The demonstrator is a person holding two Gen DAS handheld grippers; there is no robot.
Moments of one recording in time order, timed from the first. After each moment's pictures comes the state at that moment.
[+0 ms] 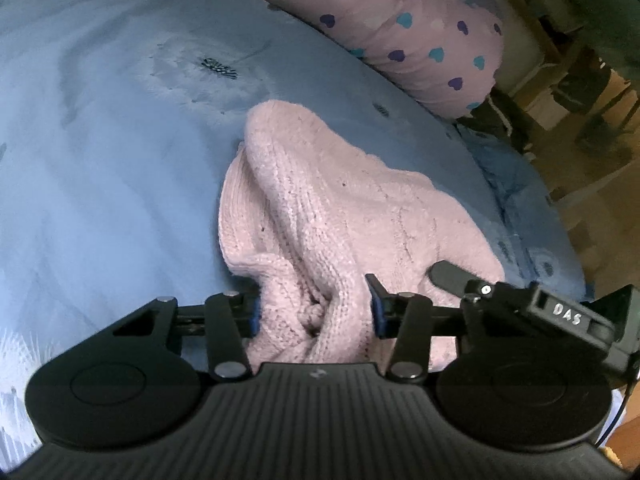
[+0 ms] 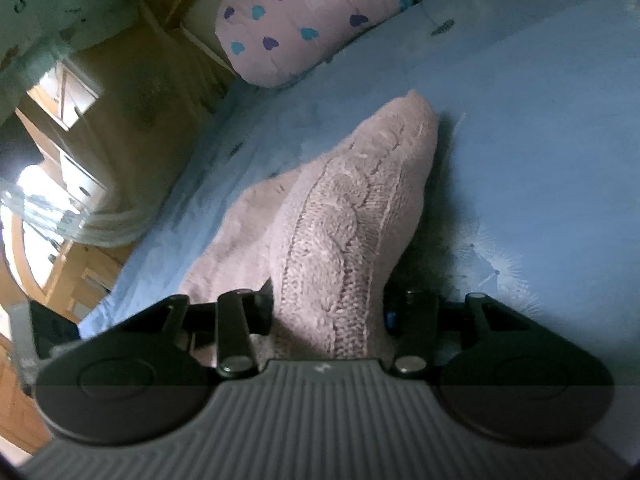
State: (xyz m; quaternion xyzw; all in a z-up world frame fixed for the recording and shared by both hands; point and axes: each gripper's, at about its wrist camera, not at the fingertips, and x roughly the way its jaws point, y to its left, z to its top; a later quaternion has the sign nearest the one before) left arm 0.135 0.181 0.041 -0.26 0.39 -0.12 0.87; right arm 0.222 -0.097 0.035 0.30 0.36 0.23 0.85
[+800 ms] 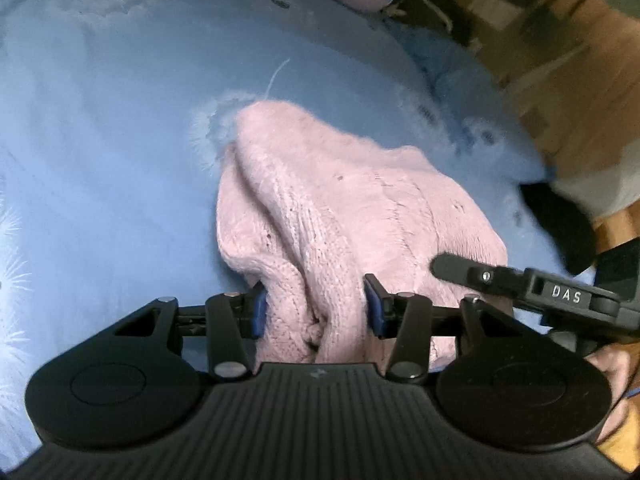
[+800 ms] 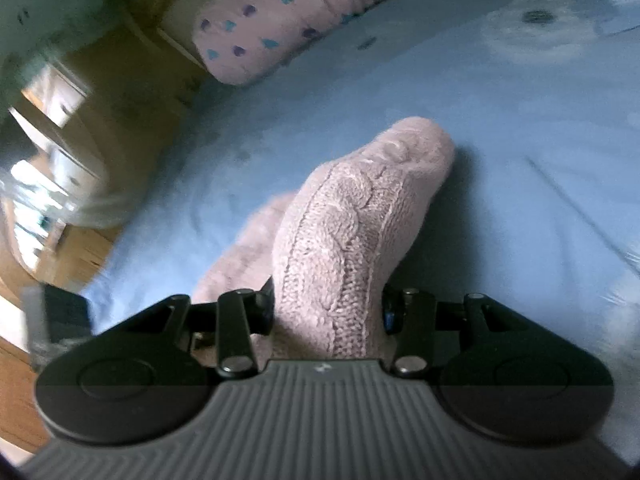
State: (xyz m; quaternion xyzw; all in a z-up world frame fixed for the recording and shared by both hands) left arm 0.008 0.040 0.055 -0.17 0.47 -0.20 0.85; right arm 0.069 -0.214 0.068 0.27 0.41 0.17 0.86
